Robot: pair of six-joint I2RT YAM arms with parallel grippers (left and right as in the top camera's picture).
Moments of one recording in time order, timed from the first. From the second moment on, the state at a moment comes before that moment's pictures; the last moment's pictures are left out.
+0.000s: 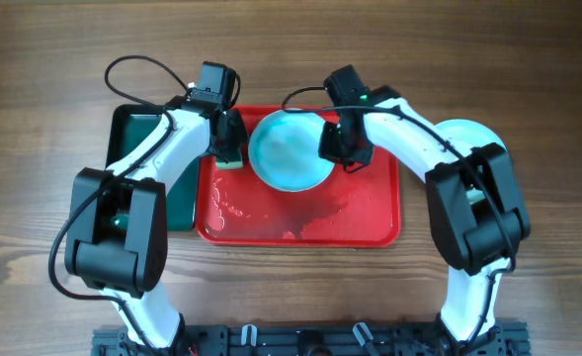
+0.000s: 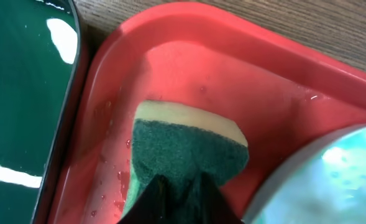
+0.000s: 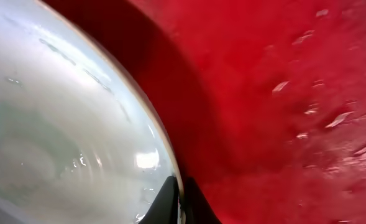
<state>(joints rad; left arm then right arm) -0.25 1.92 1.25 -0.59 -0.04 -0.55 0.41 2.07 1.42 -0.80 -0.16 0.64</state>
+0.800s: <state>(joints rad) -0.35 1.82 1.31 -0.57 0.10 -0.31 0.37 2.07 1.42 -0.80 -0.17 0.60</state>
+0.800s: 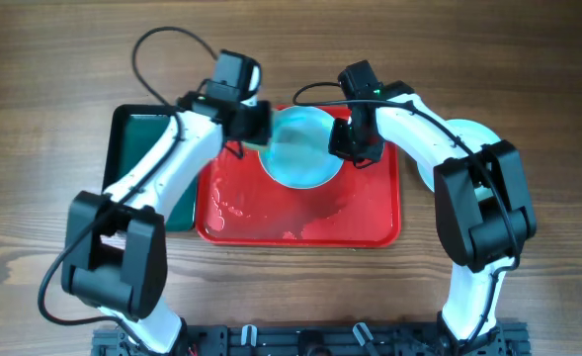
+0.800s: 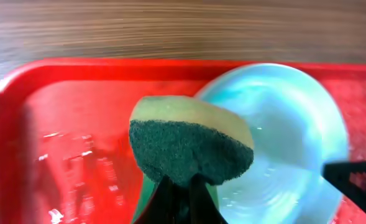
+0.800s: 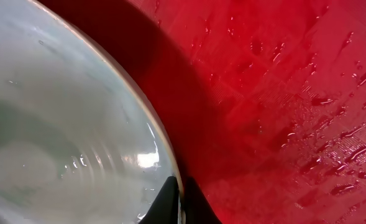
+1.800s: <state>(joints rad) -0.42 2.01 1.34 -0.61 0.17 -0.29 0.37 2.07 1.42 -0.79 -0.19 0.57</state>
